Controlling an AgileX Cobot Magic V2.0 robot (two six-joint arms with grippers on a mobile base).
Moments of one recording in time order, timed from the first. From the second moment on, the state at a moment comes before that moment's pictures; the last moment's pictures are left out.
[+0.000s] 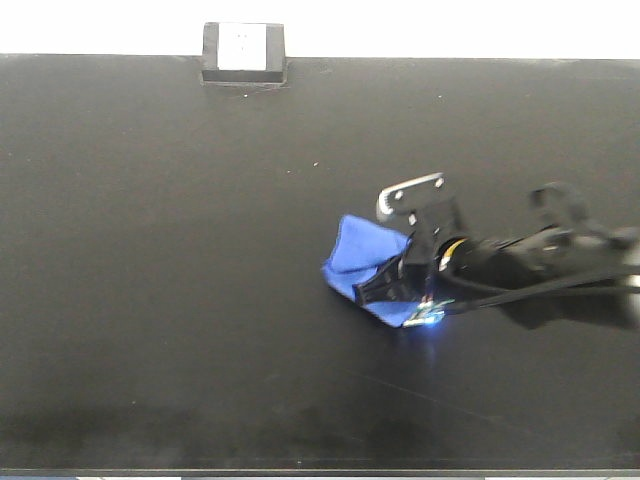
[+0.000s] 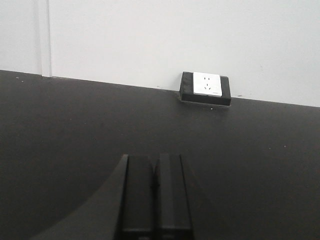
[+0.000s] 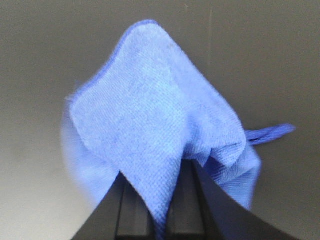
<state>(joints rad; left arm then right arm) 0.01 -0.01 0.03 0.06 0.13 -0.18 0.53 1.57 -0.71 0.04 0.04 0.08</state>
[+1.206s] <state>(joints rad) 0.01 -0.01 0.03 0.06 0.13 -0.18 0.53 0.89 -0.70 0.08 0.31 0.09</state>
